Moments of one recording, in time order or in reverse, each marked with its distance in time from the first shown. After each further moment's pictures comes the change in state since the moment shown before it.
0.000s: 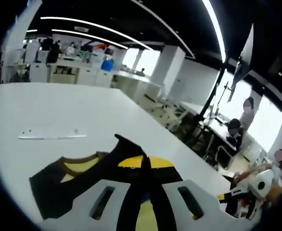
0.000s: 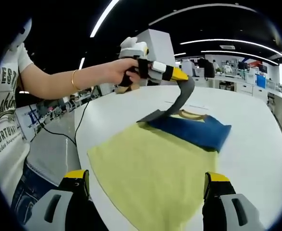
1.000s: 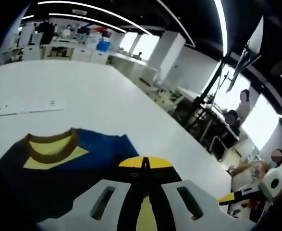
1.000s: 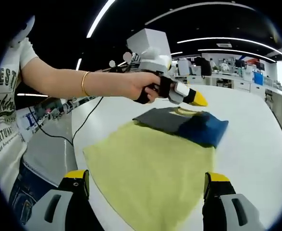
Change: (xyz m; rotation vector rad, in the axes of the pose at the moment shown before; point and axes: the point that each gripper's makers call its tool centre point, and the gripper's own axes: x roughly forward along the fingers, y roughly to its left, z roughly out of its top) left arm 0.076 -0.013 -0.074 -0.056 0.156 -0.063; right arm 0.003 -0.015 -0.008 0.025 0.000 -0.020
